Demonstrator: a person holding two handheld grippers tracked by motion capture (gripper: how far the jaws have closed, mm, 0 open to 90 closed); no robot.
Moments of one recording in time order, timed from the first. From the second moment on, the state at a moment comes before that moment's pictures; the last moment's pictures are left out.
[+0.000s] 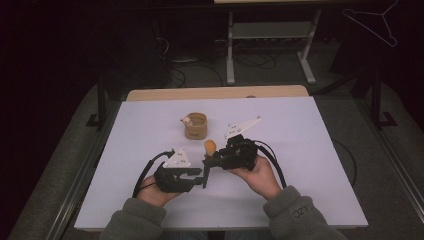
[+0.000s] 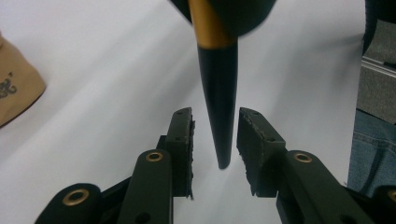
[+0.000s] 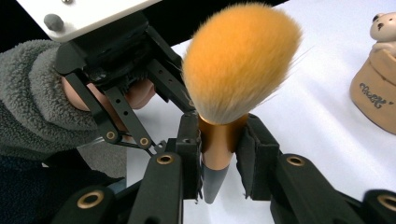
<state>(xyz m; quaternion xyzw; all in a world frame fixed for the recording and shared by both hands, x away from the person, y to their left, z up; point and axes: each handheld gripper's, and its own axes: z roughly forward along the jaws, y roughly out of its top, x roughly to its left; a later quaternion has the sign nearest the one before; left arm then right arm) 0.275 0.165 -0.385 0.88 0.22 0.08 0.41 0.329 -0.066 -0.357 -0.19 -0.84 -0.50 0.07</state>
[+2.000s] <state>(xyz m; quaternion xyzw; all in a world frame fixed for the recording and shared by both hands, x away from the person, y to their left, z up) 0.272 0.201 -0.397 0.87 0.25 0.10 0.41 0.459 -0.028 -0.270 -0.25 -0.84 -0.47 -0.02</state>
